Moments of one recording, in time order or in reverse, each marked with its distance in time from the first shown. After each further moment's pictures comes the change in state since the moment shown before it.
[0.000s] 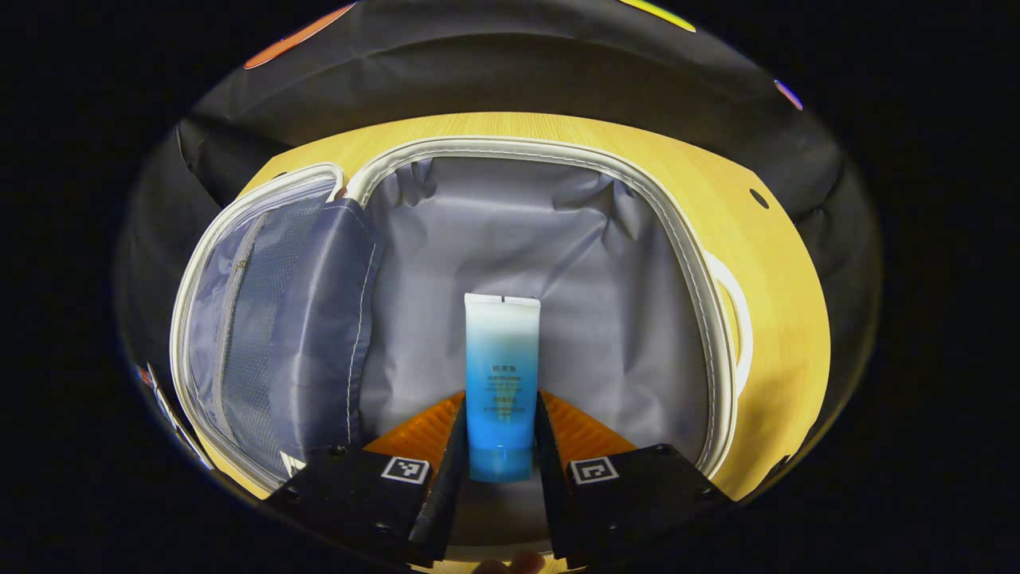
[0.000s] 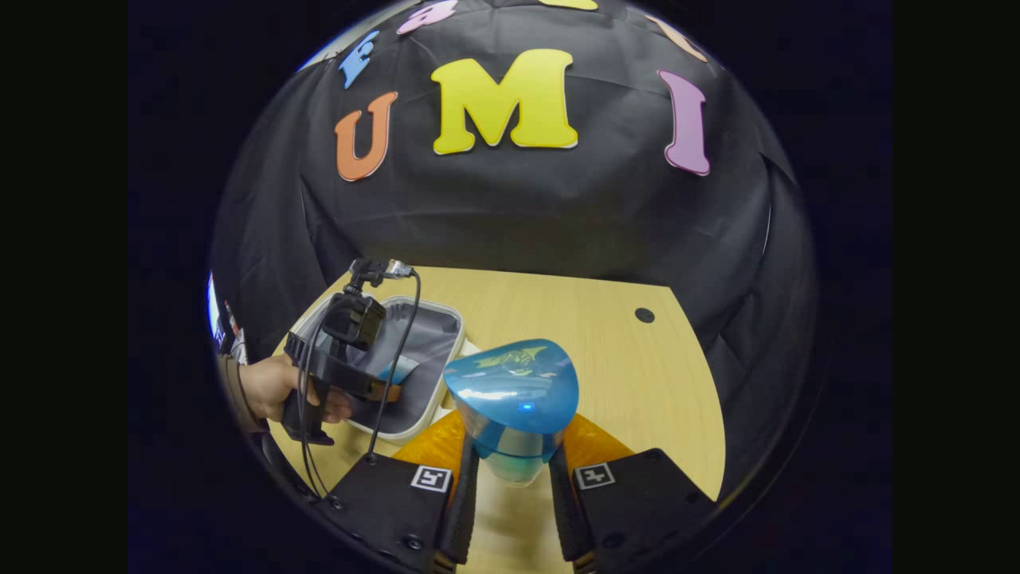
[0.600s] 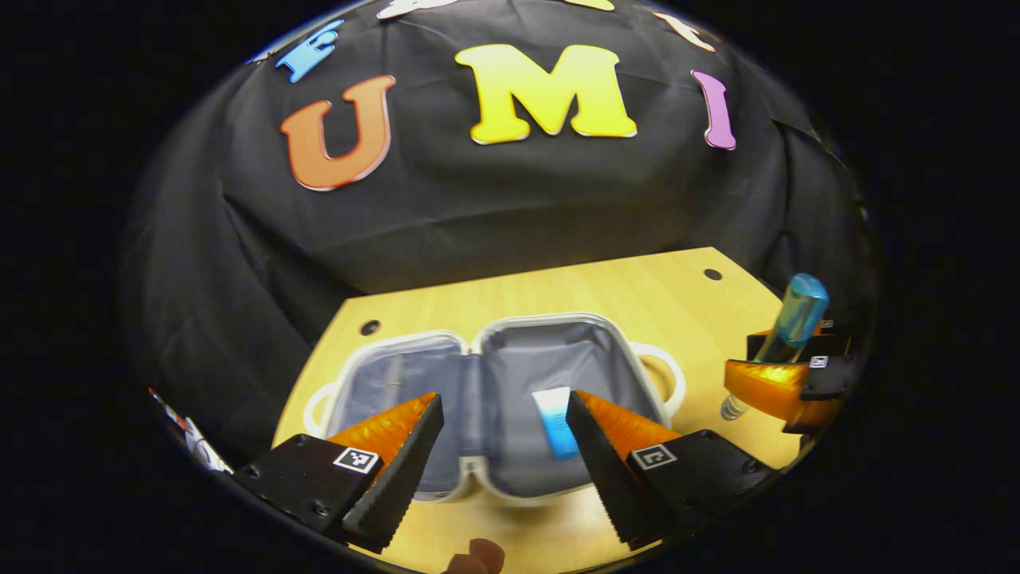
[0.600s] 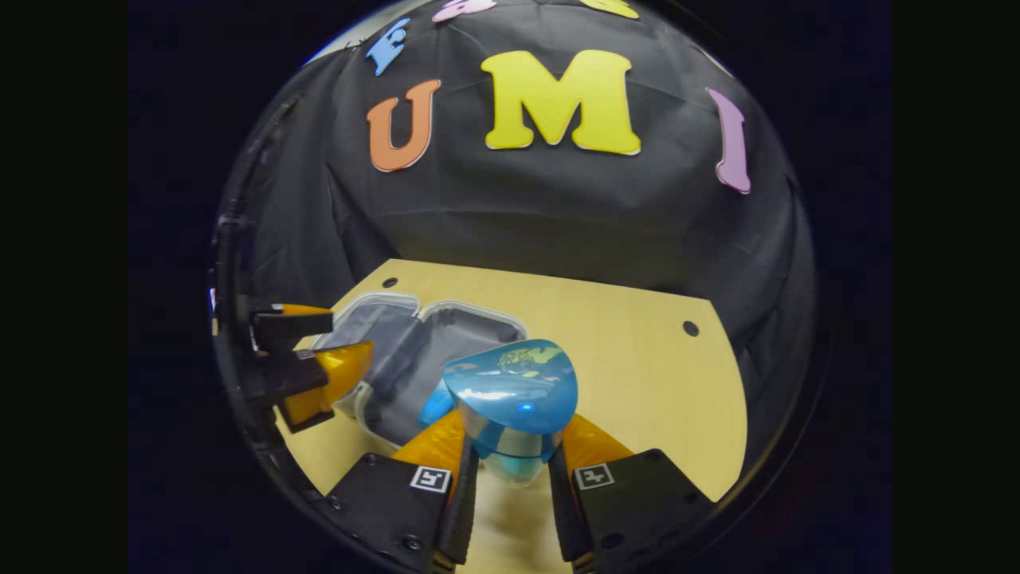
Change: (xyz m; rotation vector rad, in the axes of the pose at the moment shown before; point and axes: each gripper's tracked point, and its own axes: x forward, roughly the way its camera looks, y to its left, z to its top) left arm -0.205 0.063 0.042 0.154 -0.565 0.118; right arm 0.038 0.107 0.012 -0.040 0.032 0.126
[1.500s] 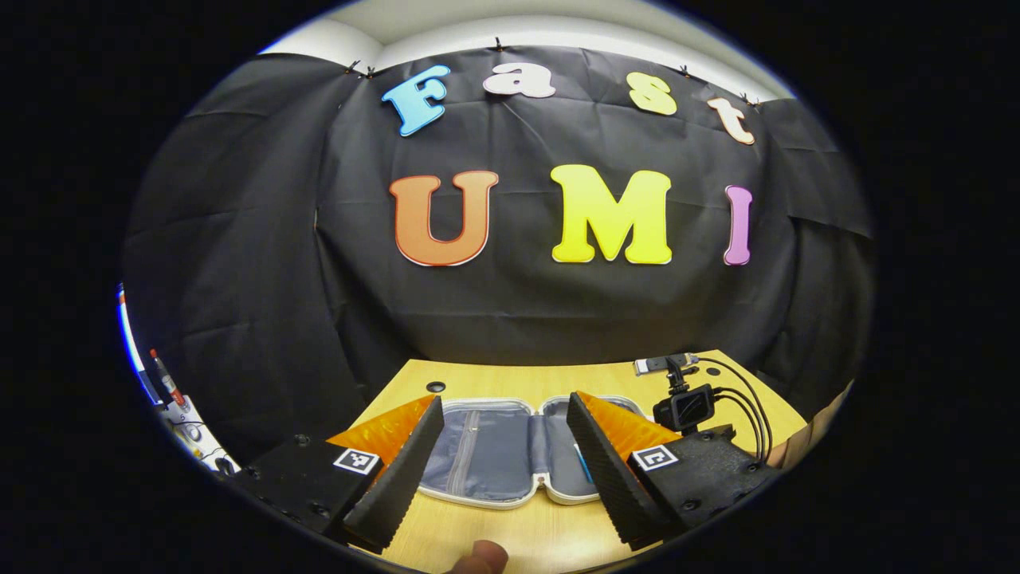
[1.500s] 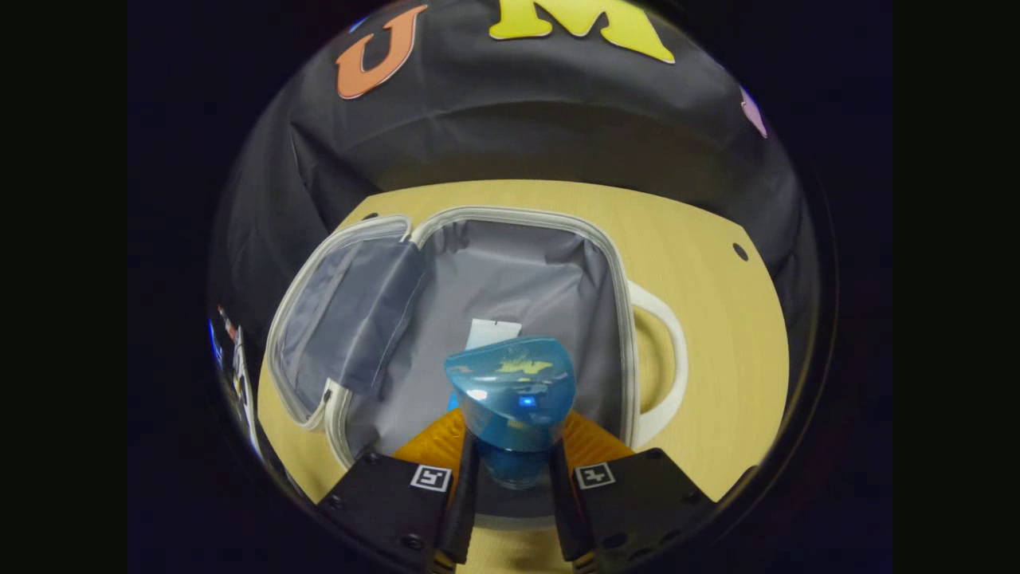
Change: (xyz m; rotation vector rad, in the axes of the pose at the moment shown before) left arm -0.124 0.098 0.030 -0.186 -0.340 0.063; right arm 0.129 0.063 -0.079 0.118 0.258 -0.074
